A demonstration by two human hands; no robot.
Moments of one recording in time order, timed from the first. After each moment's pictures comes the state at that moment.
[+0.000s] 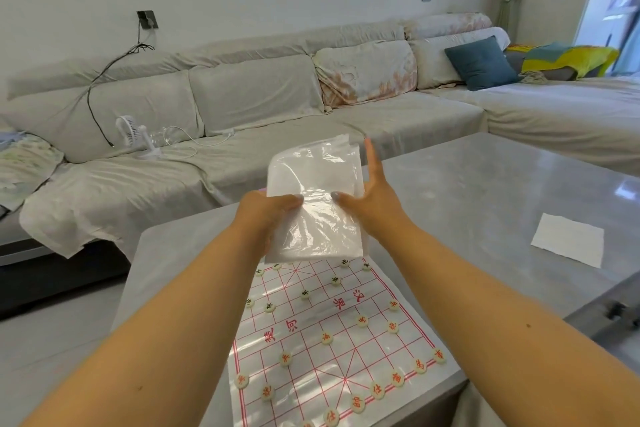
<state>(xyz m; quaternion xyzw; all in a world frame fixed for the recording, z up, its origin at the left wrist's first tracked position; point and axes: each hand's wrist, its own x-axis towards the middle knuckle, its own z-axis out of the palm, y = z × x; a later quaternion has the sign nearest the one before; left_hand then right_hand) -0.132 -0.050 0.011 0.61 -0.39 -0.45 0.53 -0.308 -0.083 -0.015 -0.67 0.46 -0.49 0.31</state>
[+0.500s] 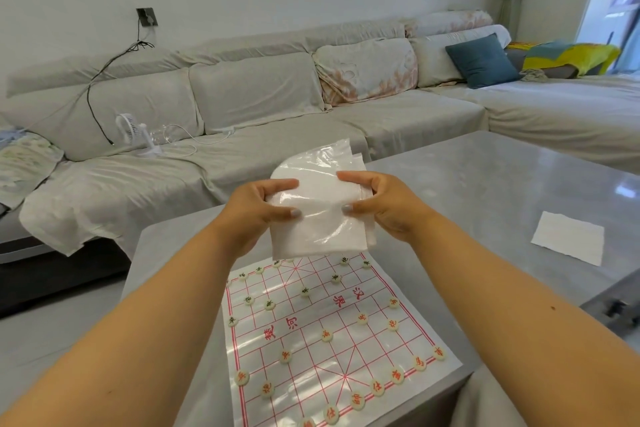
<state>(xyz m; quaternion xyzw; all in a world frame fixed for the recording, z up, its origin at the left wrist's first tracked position) -0.109 -0.044 0.016 0.51 -0.54 -0.48 0.47 -0.332 -0.080 -0.007 -0.60 0.36 -0.44 0.56</state>
